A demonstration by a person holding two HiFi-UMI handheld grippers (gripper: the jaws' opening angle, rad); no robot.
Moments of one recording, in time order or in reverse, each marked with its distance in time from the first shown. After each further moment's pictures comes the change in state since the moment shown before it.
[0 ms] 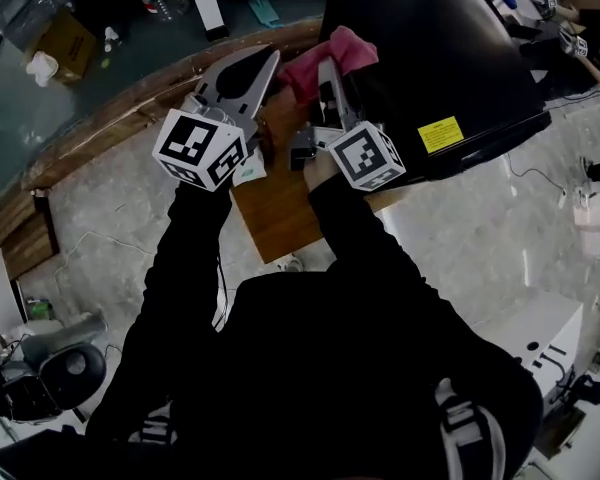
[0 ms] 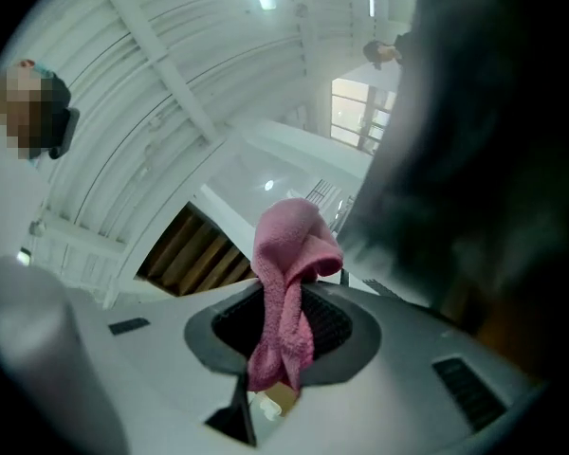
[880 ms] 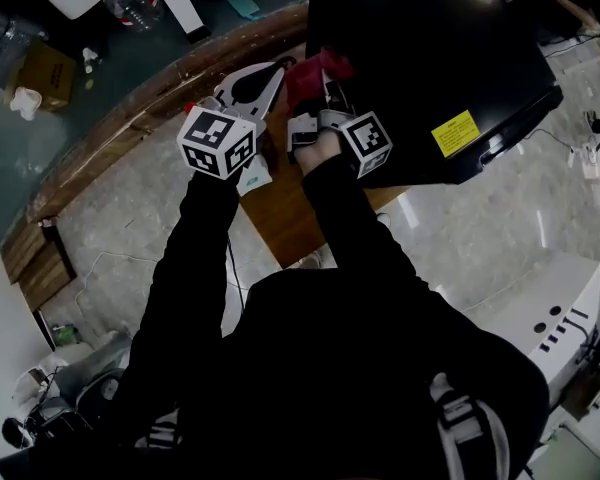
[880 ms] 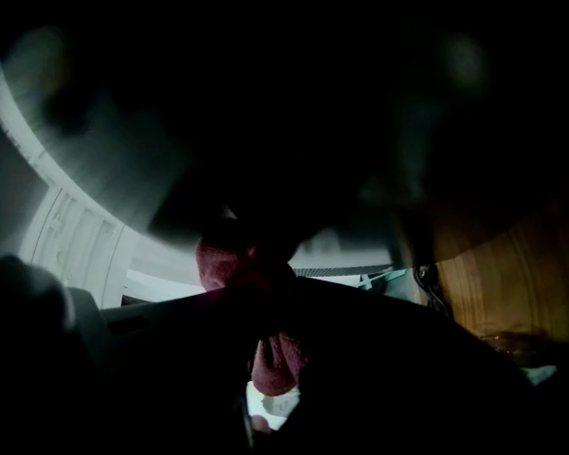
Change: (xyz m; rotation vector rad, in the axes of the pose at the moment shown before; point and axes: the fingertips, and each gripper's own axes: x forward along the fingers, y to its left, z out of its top) left arm 0.058 0.033 -0.132 -0.101 0.234 -0.143; right arm 0.013 -0.154 -0.060 0.624 -0.182 -0.300
